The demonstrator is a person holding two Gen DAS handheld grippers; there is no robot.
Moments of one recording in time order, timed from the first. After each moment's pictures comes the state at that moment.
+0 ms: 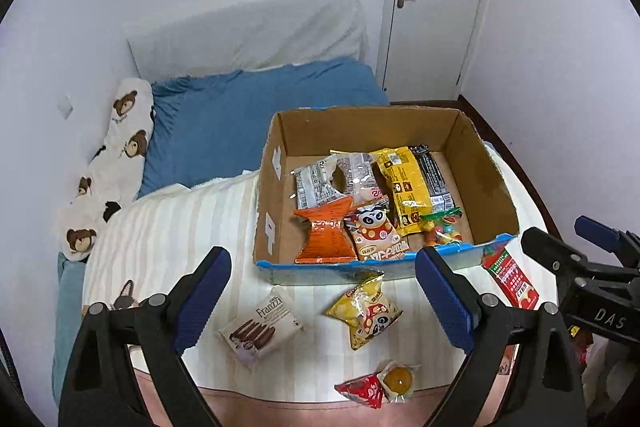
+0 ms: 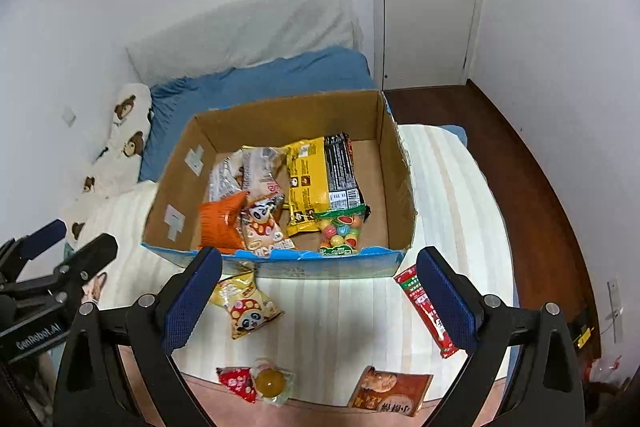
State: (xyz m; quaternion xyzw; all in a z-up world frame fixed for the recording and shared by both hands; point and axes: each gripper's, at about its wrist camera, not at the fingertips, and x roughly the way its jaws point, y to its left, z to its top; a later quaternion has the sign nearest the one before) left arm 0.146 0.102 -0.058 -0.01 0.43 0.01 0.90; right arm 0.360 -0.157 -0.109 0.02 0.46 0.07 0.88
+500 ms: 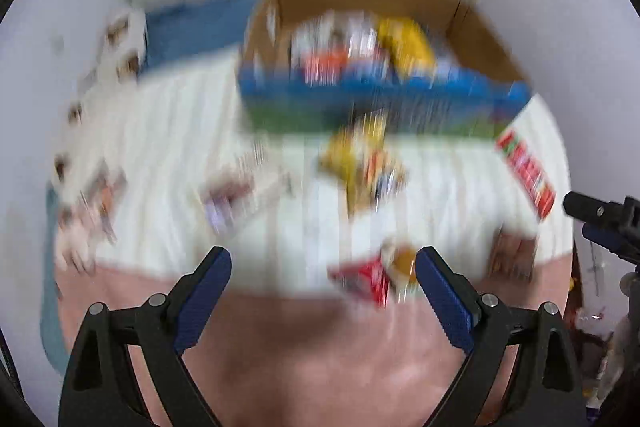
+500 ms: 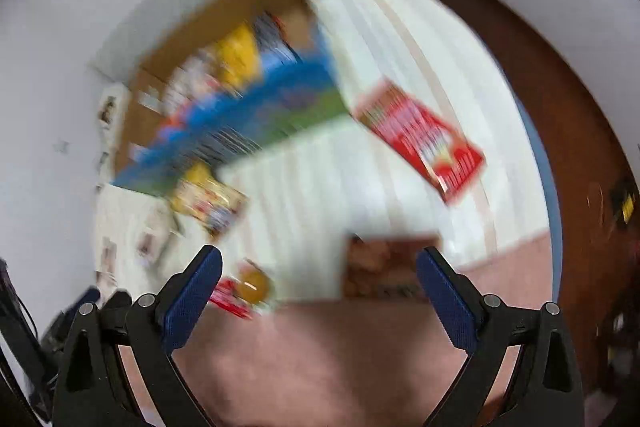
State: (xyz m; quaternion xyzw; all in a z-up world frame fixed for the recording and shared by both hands) left arm 0.076 0.094 -0.179 -0.05 0.57 0.01 0.82; right arm 0.296 -0.244 -0.222 0.18 0.60 0.02 0.78
